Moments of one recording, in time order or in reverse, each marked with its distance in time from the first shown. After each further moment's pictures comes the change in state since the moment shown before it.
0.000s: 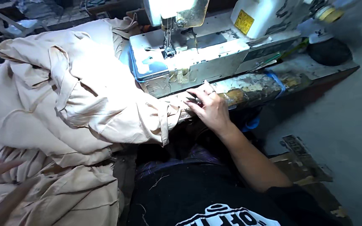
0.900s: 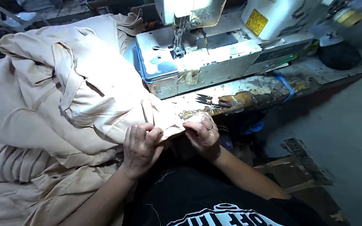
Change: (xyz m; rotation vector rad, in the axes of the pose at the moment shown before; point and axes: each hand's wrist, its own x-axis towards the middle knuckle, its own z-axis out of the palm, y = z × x) left_hand 0.095 0.140 0.168 -0.223 0.621 0.625; right_hand -0.046 -0.033 0.041 0.277 0.349 -0.361
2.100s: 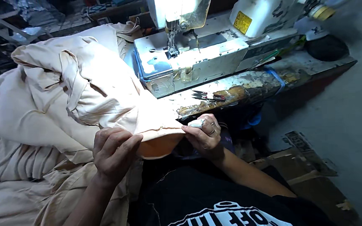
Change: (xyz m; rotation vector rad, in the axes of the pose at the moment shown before) left_hand -0.002 -0.020 -0.060 -0.079 0.132 0.136; right_hand -0.012 -0.017 -0.016 -0.080 0.046 -0.063
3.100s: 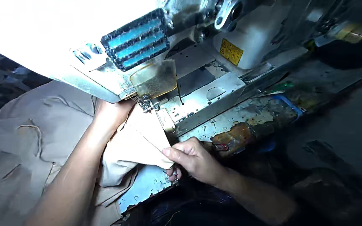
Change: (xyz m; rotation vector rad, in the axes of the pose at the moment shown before) left_hand 0.217 -0.108 0.145 0.021 -0.469 -0.396; right_hand 0.112 0.061 0.014 1.029 -0.359 1.011
